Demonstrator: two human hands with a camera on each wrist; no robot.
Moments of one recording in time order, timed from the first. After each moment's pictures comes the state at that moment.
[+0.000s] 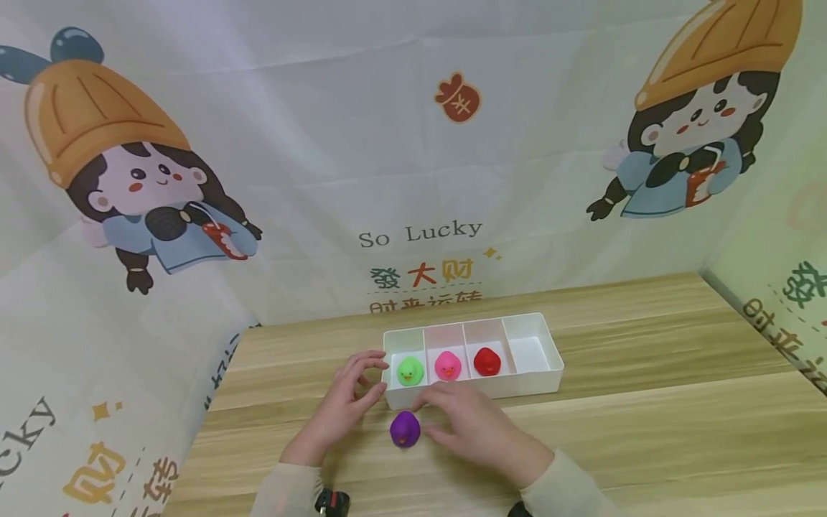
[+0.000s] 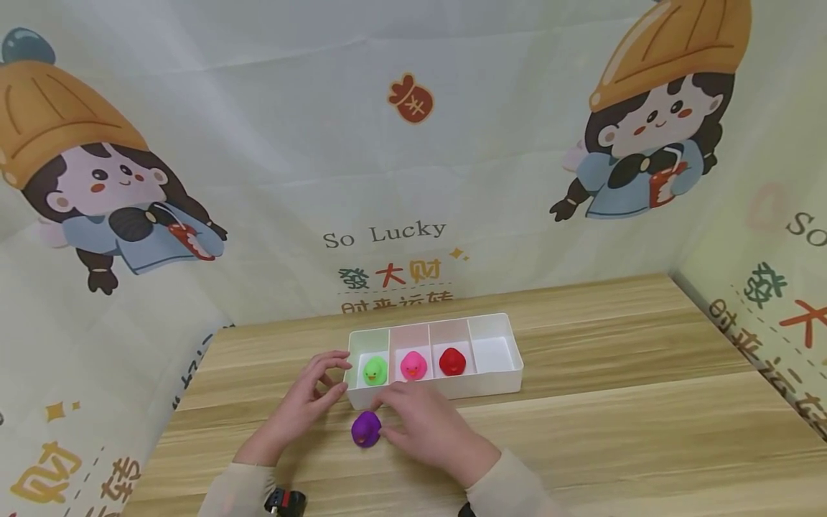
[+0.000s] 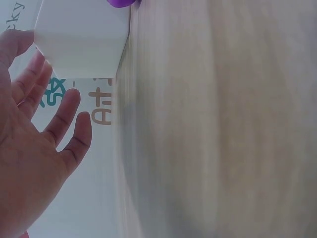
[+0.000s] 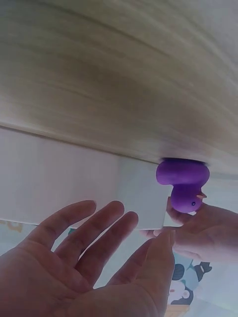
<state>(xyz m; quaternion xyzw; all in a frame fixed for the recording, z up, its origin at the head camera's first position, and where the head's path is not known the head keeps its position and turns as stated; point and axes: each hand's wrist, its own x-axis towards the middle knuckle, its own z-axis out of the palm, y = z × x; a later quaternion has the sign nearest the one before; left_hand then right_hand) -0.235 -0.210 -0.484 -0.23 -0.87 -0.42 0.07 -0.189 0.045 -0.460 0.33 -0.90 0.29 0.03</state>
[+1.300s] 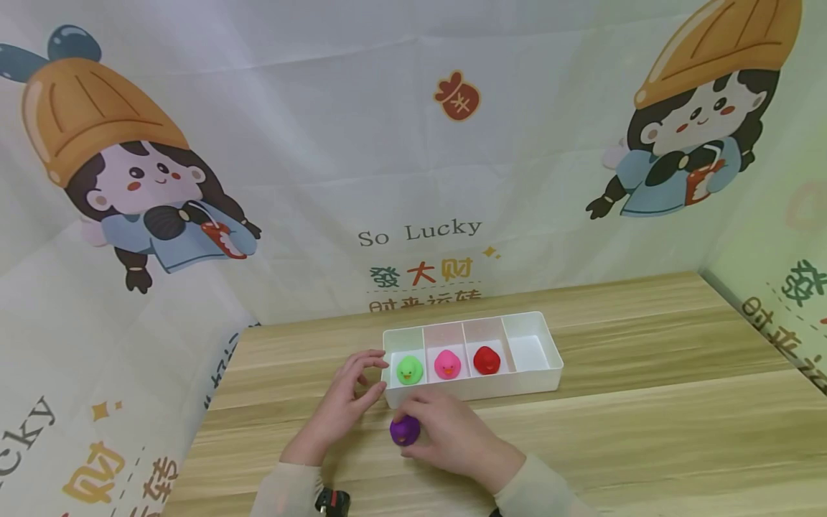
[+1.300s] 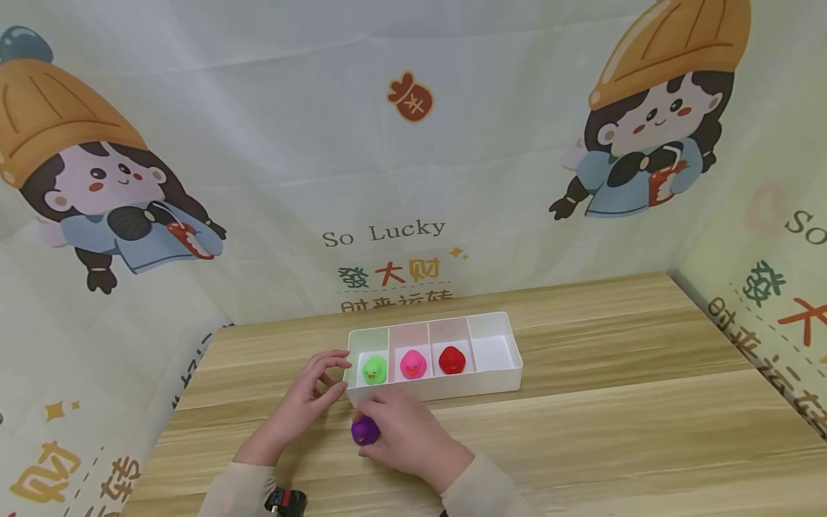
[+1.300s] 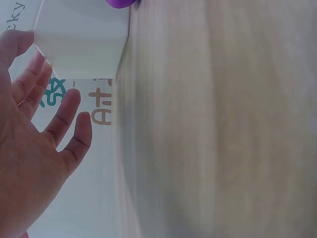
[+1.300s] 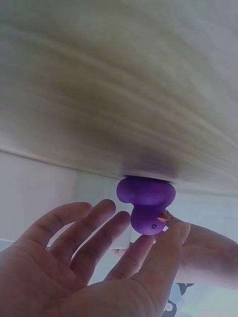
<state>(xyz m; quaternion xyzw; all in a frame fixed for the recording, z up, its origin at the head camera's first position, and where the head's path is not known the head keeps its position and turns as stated) -0.234 -0.210 -0.484 -0.23 -0.87 -0.42 0.06 -0.188 0.013 -0.474 0.33 -0.91 0.25 0.03</state>
